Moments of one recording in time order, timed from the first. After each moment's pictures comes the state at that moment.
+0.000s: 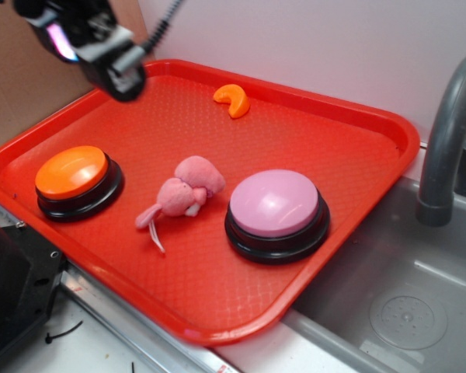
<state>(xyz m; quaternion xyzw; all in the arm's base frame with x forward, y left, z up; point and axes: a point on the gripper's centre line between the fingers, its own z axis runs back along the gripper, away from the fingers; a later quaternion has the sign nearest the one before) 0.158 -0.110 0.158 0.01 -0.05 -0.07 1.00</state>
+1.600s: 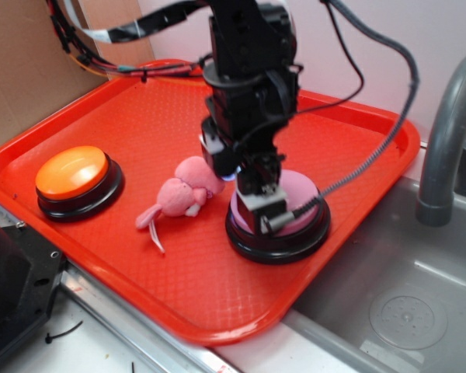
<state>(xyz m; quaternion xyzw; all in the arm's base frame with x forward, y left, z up) 0.211 -0.131 0.069 0.02 0.01 -0.16 0.99</state>
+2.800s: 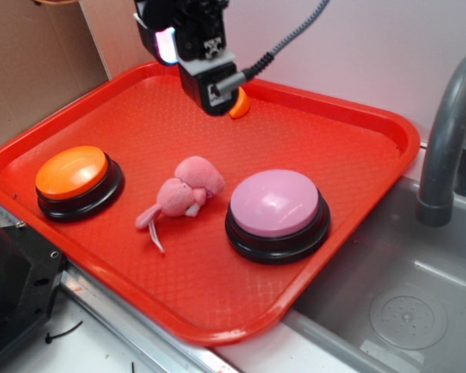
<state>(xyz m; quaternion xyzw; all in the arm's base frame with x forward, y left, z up) 0.202 -0.104 0.163 0.03 -0.02 -0.12 0.99</state>
